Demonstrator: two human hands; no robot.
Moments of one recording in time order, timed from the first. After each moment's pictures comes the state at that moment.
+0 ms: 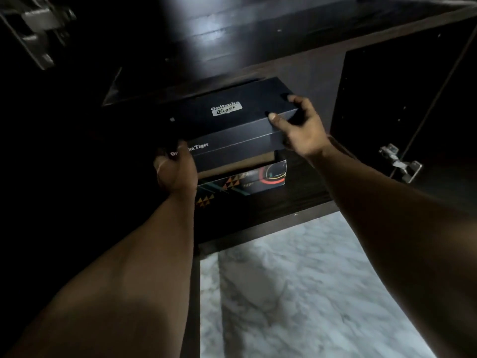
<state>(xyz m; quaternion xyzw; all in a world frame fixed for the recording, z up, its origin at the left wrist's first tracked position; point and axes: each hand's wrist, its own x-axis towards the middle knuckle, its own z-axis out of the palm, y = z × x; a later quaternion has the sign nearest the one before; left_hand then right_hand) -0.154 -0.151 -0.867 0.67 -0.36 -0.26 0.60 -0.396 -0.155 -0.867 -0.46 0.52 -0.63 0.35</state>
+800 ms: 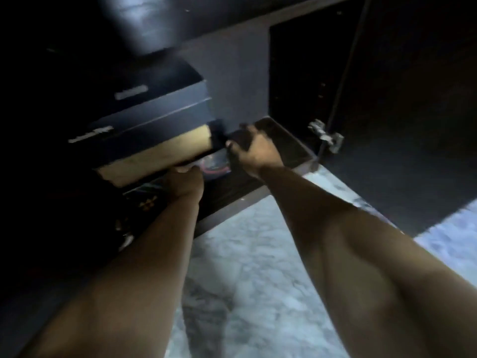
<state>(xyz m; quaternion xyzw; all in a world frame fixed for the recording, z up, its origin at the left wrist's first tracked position) -0.258 -0.128 -0.923 0.70 -0.51 -0.37 0.33 -0.430 -0.101 -0.923 -0.49 0.75 -0.38 0.23</state>
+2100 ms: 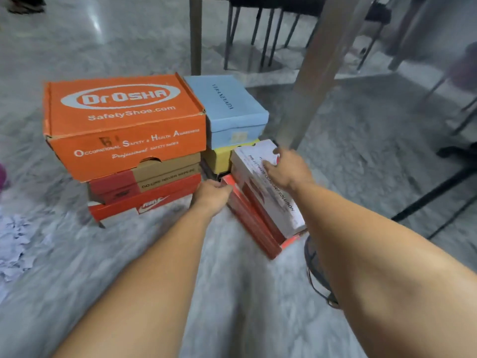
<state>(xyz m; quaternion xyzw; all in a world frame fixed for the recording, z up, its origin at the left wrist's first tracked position) -0.622 0.617 -0.916 0.02 -0.82 -0.52 -0.23 -0.605 0.824 -0.892 0.28 0.94 -0.19 -0.02</state>
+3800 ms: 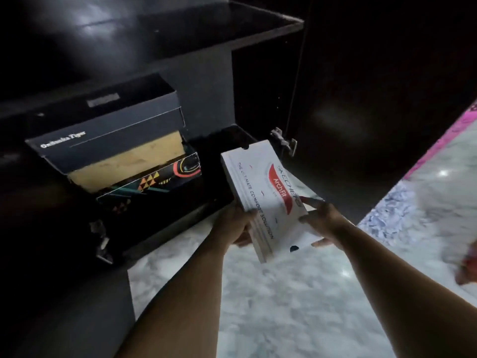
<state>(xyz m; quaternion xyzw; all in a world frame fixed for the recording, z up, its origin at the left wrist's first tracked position) -0.324 -0.009 -0.988 0.49 -0.57 -0.65 0.12 -0.512 0.123 -0.946 -0.20 0.82 -0.33 0.43</state>
